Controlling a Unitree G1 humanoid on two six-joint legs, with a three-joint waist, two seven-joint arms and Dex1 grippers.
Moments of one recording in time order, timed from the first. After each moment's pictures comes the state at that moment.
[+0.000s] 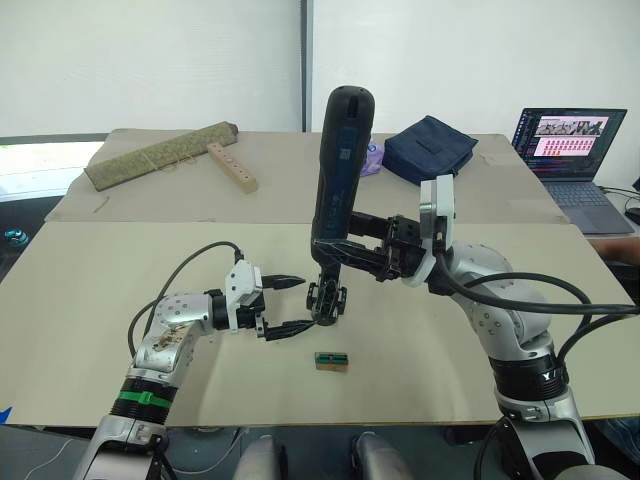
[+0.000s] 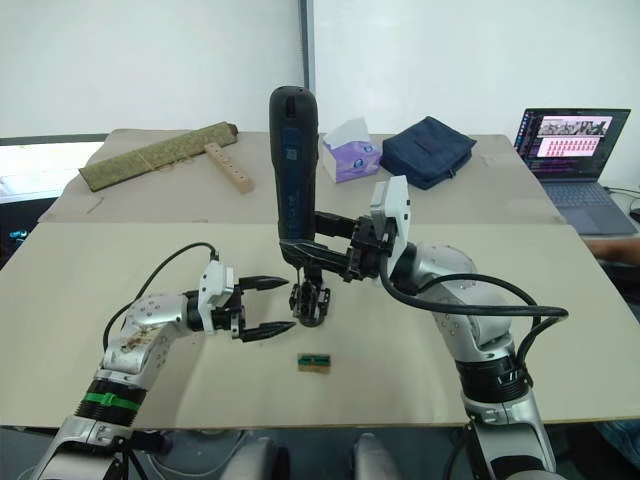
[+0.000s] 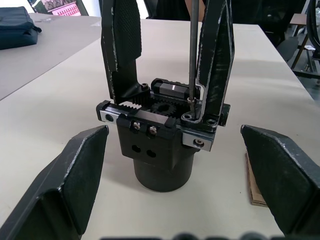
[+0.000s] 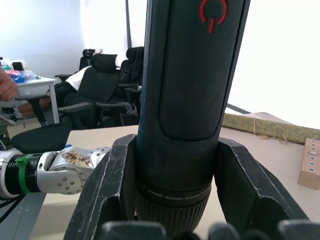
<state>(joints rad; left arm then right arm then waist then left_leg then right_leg) -0.36 0.48 -0.09 0.15 -0.35 0.05 -1.20 -0.56 -0.40 0.06 -0.26 0.67 0.45 0.88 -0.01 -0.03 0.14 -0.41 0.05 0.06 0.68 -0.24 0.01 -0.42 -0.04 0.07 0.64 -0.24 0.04</state>
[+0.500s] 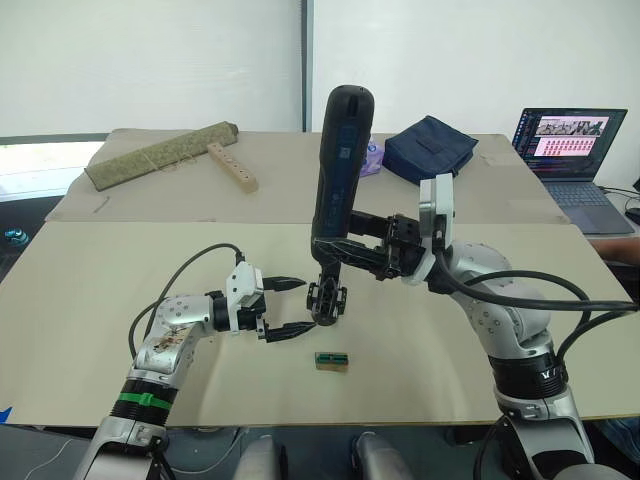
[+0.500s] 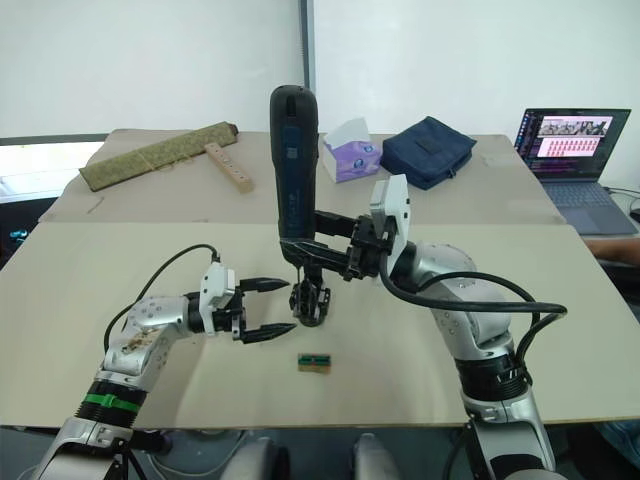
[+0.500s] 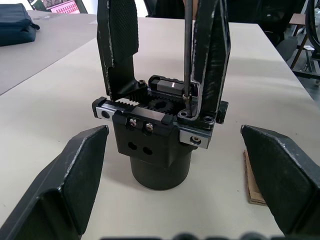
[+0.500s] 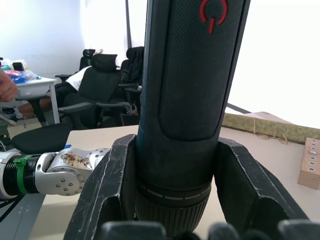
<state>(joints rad) -0.36 0.48 -0.10 0.15 -0.35 0.05 -1.20 -0.57 -0.40 0.06 -0.25 0.67 0.45 0.89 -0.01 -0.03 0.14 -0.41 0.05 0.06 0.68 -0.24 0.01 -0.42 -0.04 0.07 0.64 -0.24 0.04</state>
